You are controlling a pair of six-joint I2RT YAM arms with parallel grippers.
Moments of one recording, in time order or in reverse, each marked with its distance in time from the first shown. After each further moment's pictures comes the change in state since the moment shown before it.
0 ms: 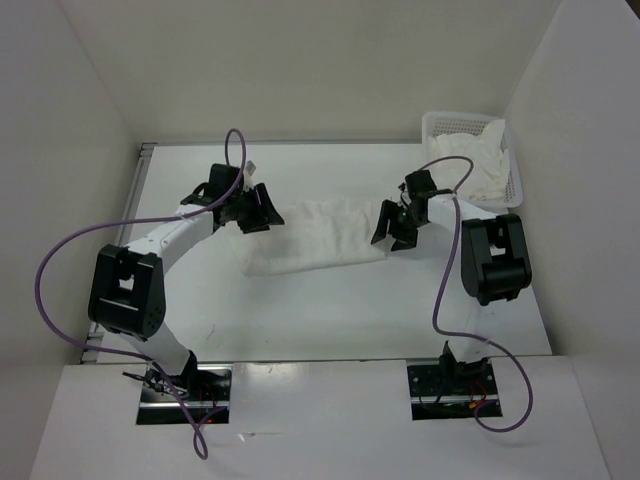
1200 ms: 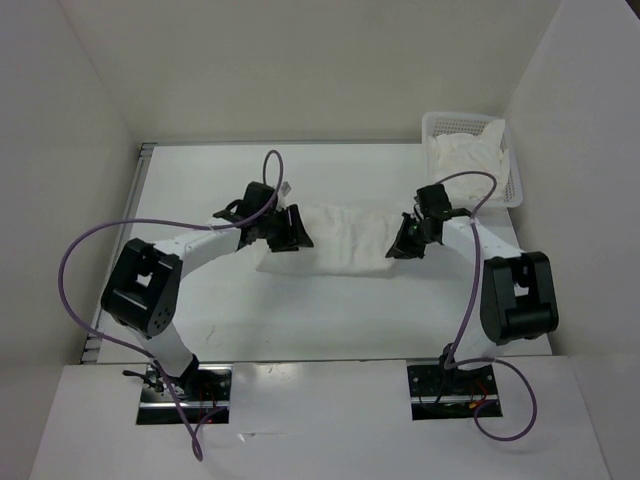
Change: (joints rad) left arm -0.190 0.042 -0.087 0.120 0.014 -0.072; right arm -0.004 -0.257 -0.229 0.011 0.001 0.145
